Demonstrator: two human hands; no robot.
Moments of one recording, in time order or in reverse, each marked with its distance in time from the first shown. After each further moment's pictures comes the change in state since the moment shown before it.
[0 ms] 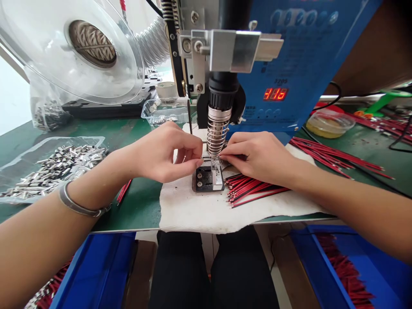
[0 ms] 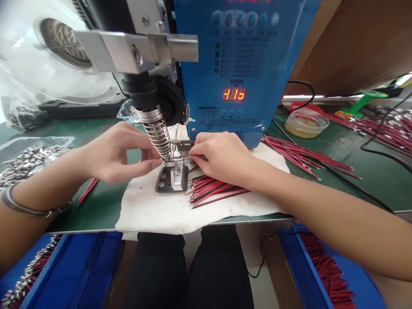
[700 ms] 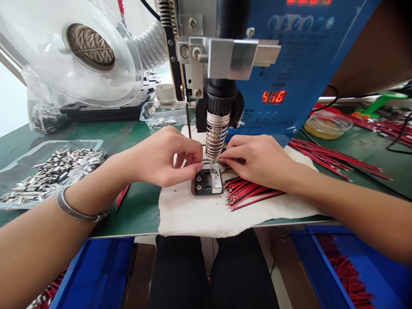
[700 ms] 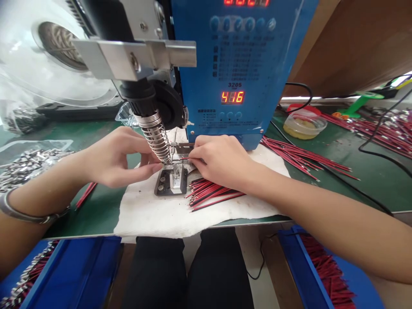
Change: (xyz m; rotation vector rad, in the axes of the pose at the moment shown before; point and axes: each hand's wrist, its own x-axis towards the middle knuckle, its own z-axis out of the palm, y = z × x) left_hand 0.001 0.002 0.000 0.023 -0.039 -0.055; right_hand 0.000 -0.004 0.000 -0.066 -0.016 0.033
